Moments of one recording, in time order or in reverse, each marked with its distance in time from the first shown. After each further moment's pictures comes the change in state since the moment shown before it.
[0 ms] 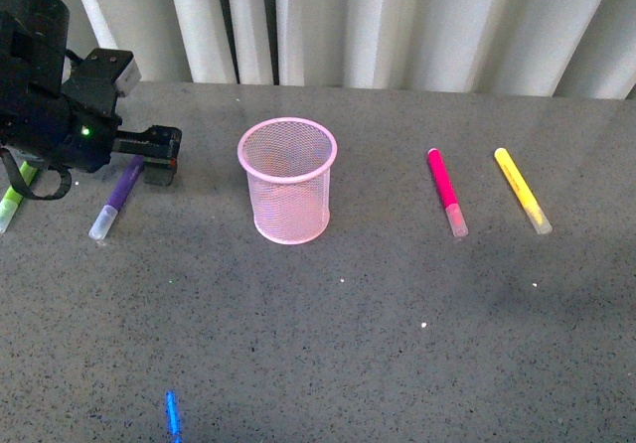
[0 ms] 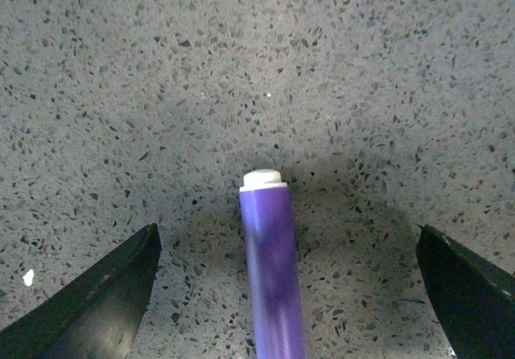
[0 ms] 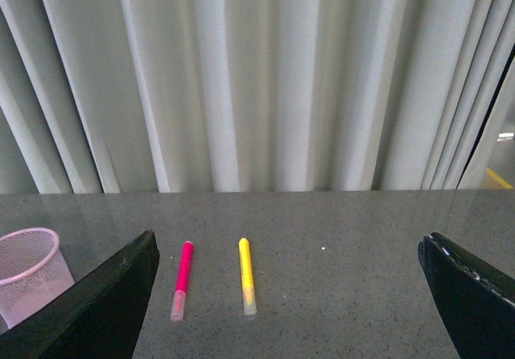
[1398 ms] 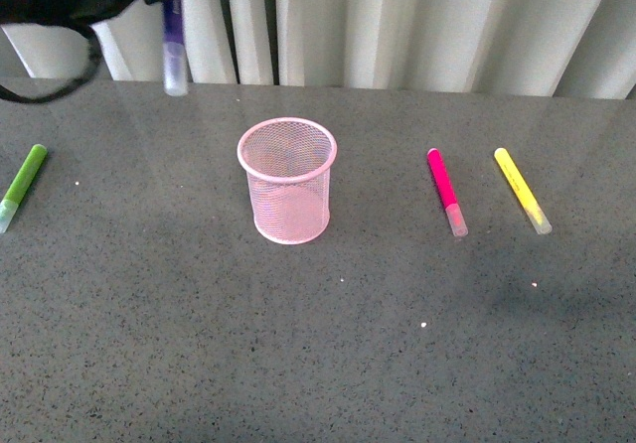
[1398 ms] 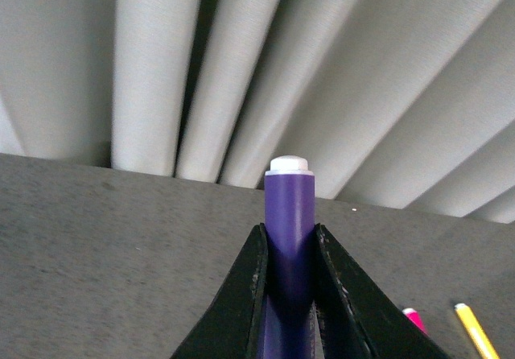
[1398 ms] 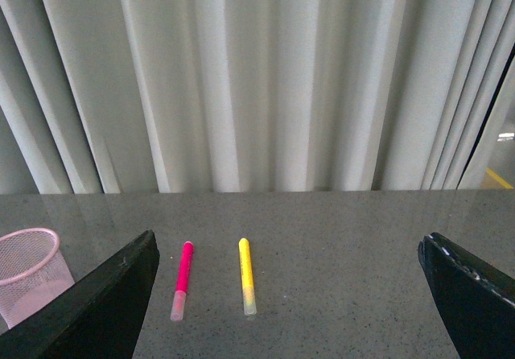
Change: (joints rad) left arm -0.237 -0.502 -0.438 0.628 -0.108 -0.464; right arm 0.000 0.000 0.000 0.000 0.000 0.000
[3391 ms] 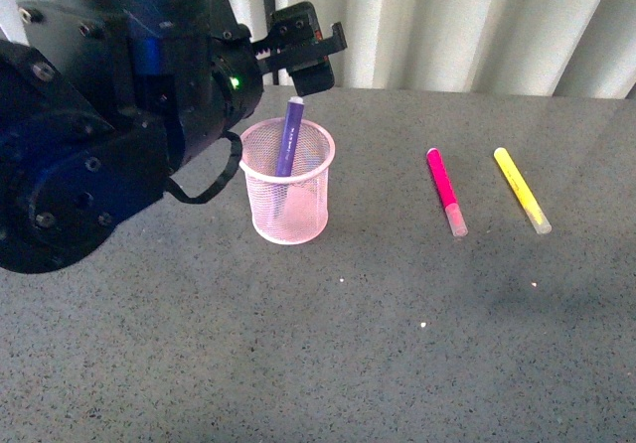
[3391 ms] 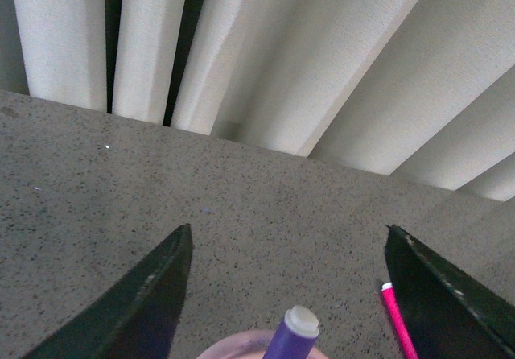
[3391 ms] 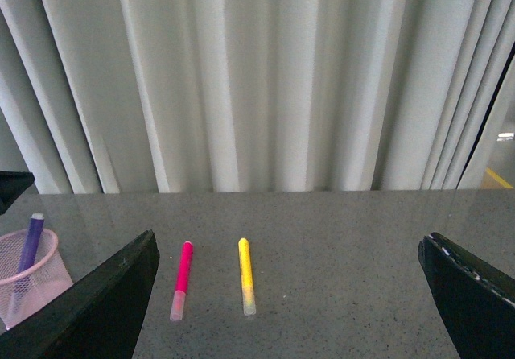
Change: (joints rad) left arm -0.172 0.293 0.073 0.198 -0.157 -0.085; right arm 0.000 0.000 0.000 0.000 0.000 0.000
